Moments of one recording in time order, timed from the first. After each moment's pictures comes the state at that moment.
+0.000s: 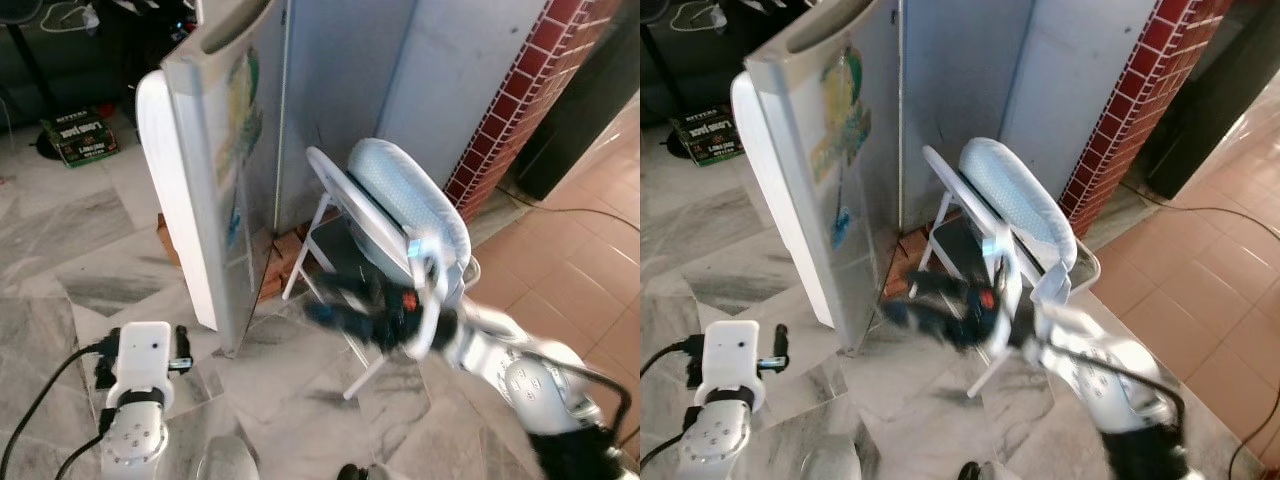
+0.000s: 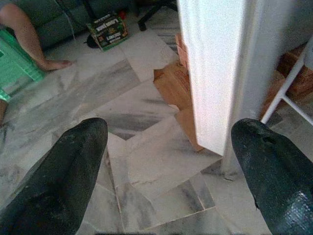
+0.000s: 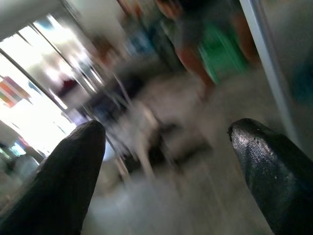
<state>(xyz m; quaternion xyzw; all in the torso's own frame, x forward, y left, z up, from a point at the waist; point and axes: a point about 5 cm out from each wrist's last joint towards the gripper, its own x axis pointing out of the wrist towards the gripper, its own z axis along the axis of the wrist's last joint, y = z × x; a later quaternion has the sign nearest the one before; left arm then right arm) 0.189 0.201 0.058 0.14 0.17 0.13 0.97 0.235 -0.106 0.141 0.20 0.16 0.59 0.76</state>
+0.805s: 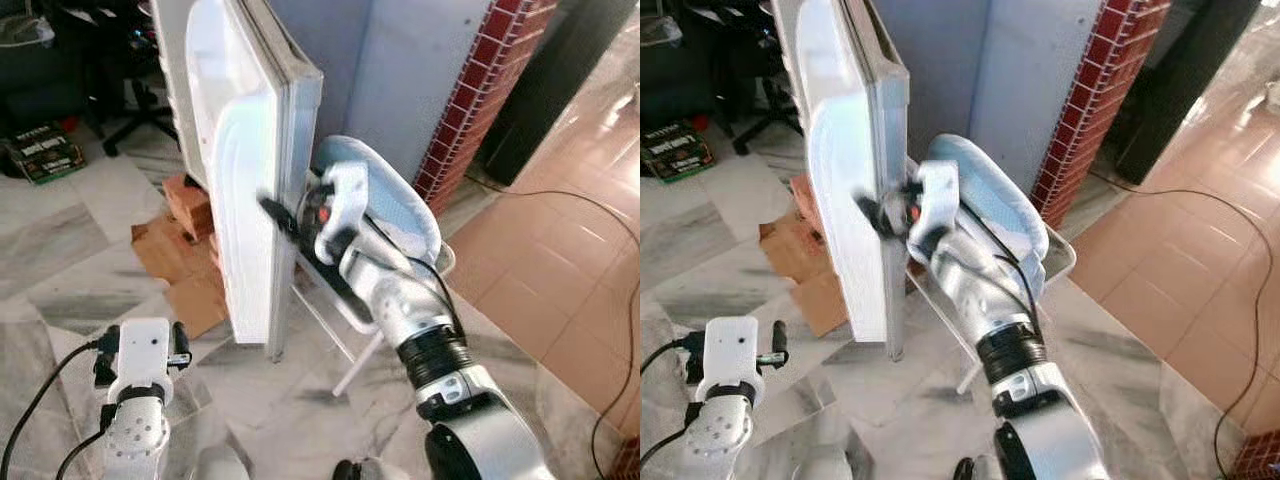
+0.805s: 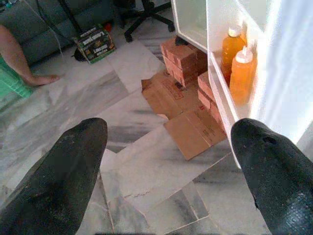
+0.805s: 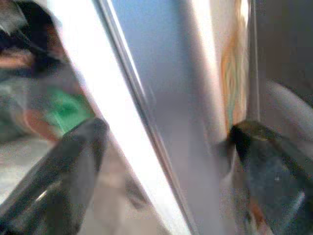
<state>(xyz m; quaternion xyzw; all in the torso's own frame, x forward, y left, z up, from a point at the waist) 0.194 0.201 0.056 0.14 0.17 0.14 0.97 0.334 -0.011 0.171 0.20 0.03 0.37 0.91</state>
